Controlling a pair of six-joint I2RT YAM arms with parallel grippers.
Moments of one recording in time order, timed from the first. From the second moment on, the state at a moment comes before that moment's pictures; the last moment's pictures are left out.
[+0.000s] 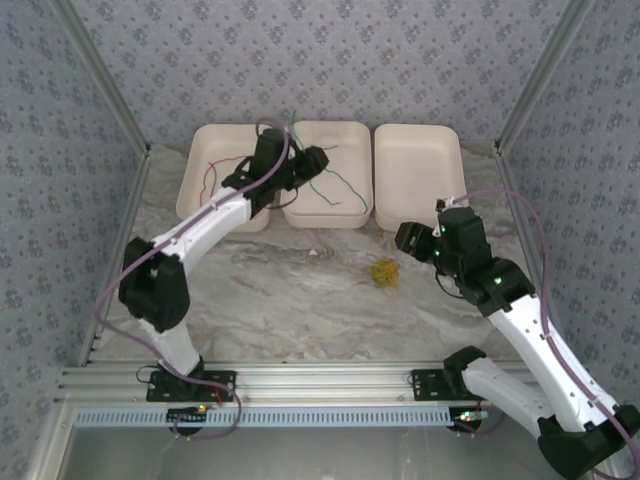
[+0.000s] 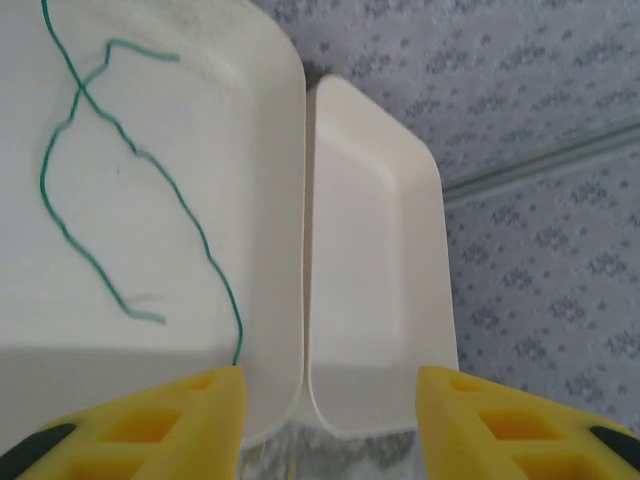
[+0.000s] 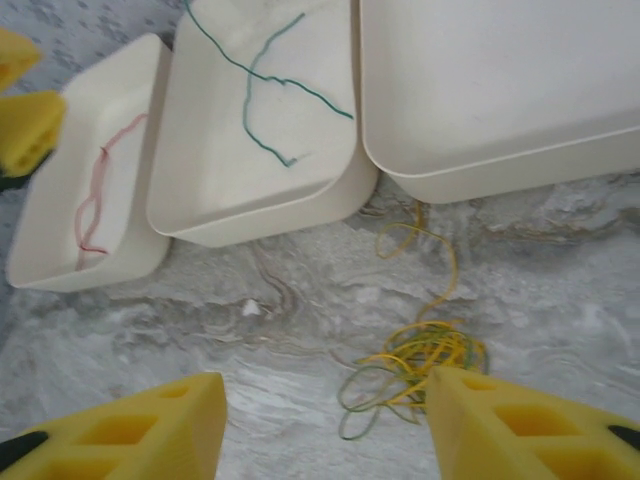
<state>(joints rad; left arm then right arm) -0.59 1.71 1.47 -0.22 0.10 -0.93 0.46 0.85 0.95 -0.73 0.07 0.66</state>
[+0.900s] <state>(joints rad) -1.02 1.90 1.04 0.13 0.01 -1.05 0.30 1.29 0.64 -0.38 -0.17 0.73</state>
